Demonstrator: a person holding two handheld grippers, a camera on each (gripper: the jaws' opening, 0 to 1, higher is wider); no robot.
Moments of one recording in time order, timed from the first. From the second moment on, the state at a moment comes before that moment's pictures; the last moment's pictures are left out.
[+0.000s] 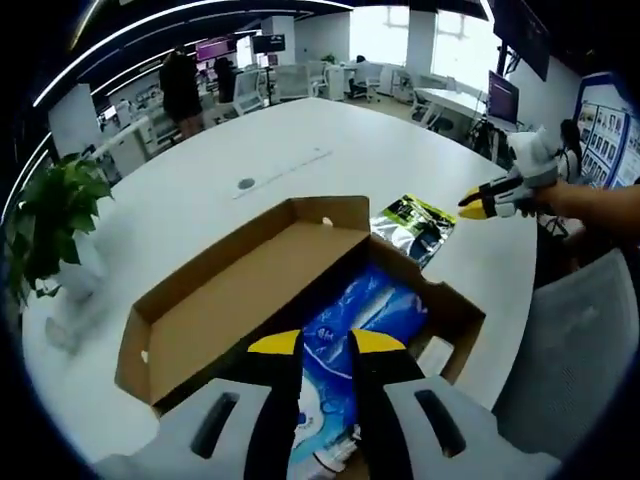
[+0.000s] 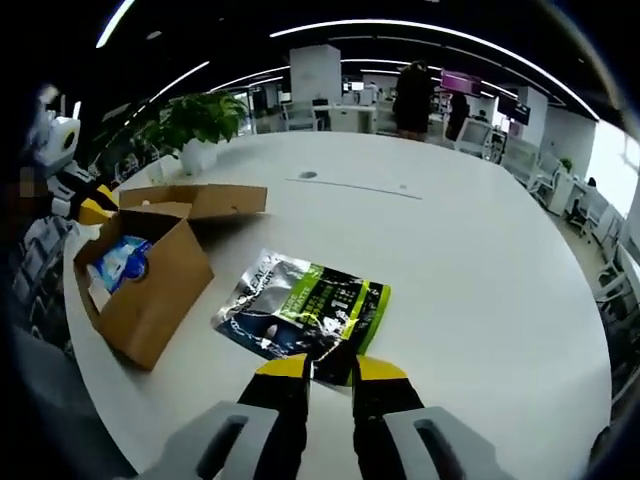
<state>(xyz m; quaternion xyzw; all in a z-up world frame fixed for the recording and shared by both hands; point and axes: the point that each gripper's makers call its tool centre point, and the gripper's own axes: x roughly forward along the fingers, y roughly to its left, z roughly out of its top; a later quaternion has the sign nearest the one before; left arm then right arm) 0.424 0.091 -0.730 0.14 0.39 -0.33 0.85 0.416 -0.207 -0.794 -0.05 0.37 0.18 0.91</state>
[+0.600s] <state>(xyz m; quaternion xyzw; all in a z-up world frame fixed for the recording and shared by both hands) 0.401 0.150 -0.730 0.13 0.40 -0.27 0.86 0.404 -0.131 -0.743 -0.04 0.33 0.27 0.90</state>
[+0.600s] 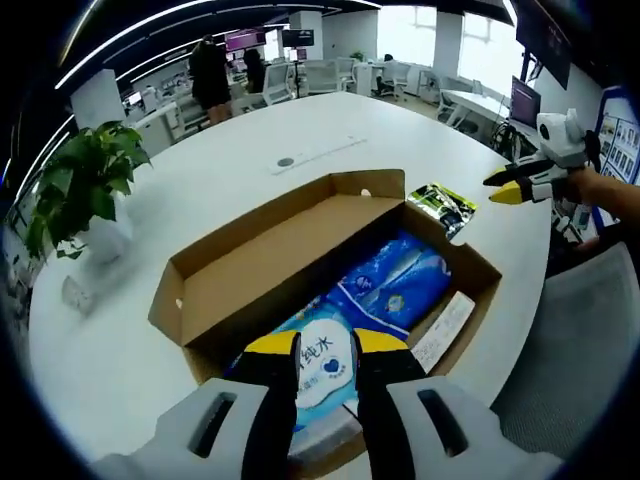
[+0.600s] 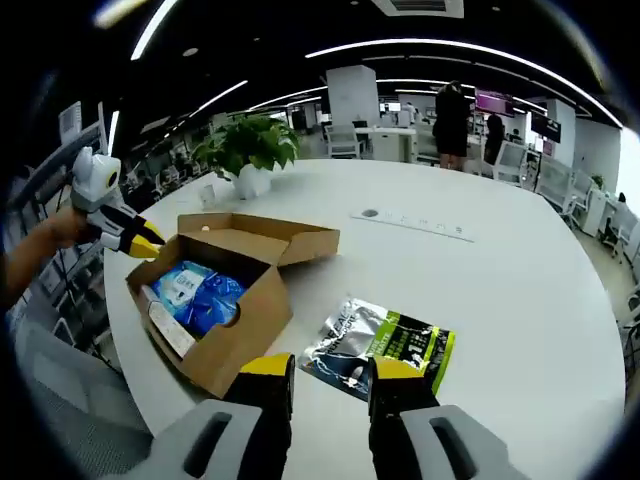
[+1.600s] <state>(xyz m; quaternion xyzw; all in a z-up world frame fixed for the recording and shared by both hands) 0.369 0.225 -0.739 0.11 0.41 -0.20 0.88 0.386 -0.039 -0.737 -0.05 0.32 0.38 0.87</state>
